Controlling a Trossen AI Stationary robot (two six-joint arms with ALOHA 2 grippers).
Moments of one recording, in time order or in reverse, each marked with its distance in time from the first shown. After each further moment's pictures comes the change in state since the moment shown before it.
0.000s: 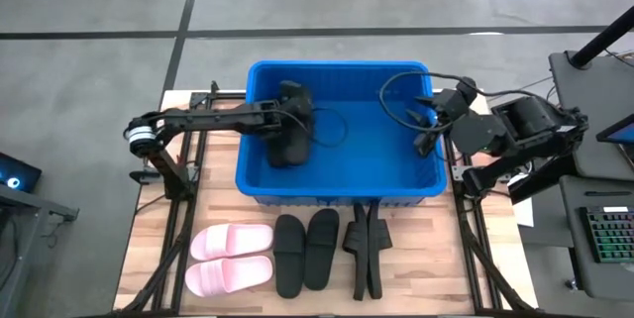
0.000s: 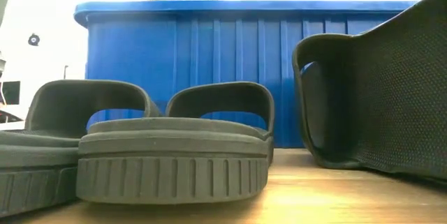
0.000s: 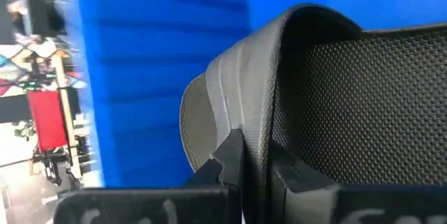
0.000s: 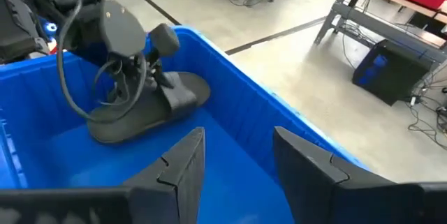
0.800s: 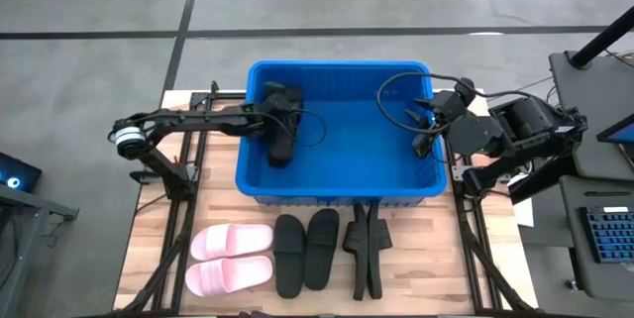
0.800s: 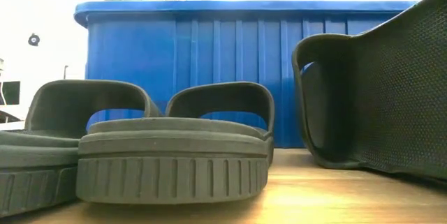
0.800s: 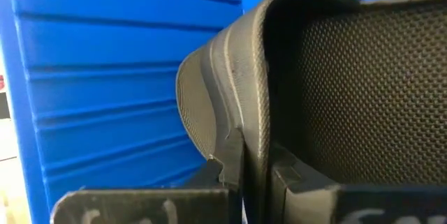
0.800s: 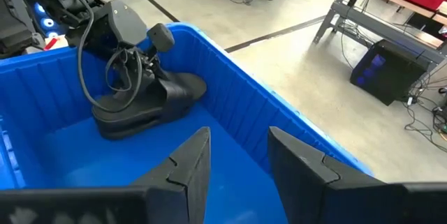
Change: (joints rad) left arm 0.140 -0.096 -0.299 0.263 0.071 0.112; right arm 0.000 0.009 -0.001 -0.005 0.000 -0.001
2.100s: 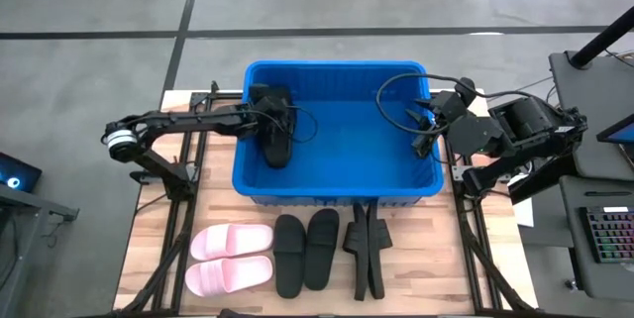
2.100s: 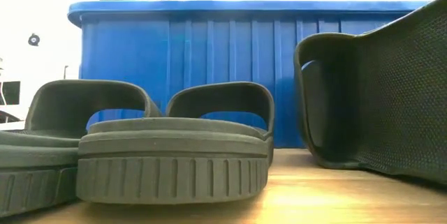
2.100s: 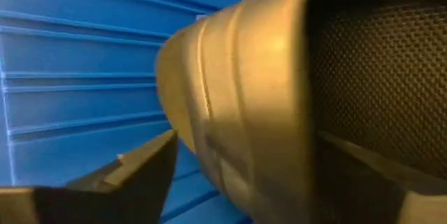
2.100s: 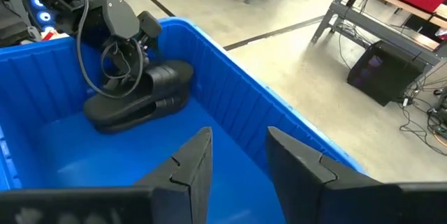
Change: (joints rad) left arm 0.008 -0.063 -0.024 -0.151 -0.039 -0.255; right arm 0.000 0.000 0.000 -0.017 0.001 -0.008
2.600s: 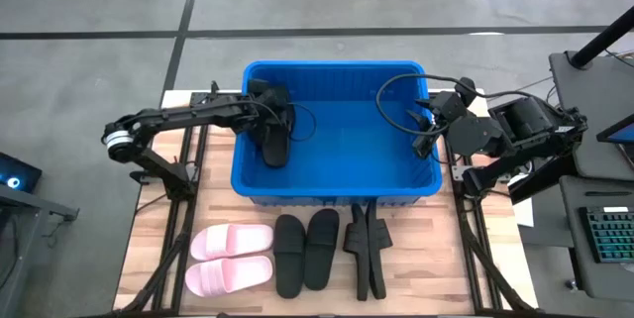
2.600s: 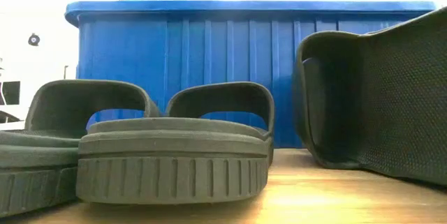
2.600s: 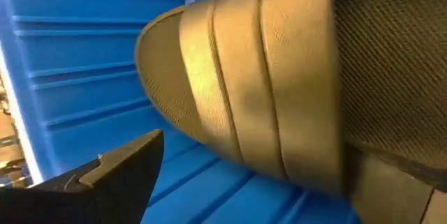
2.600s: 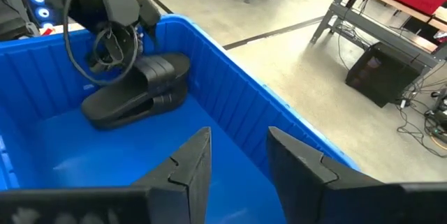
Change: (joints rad) left arm -0.018 -0.010 0.182 -0.349 0.005 -0.007; right arm 0.000 0.000 0.000 -0.006 -0.001 -0.010
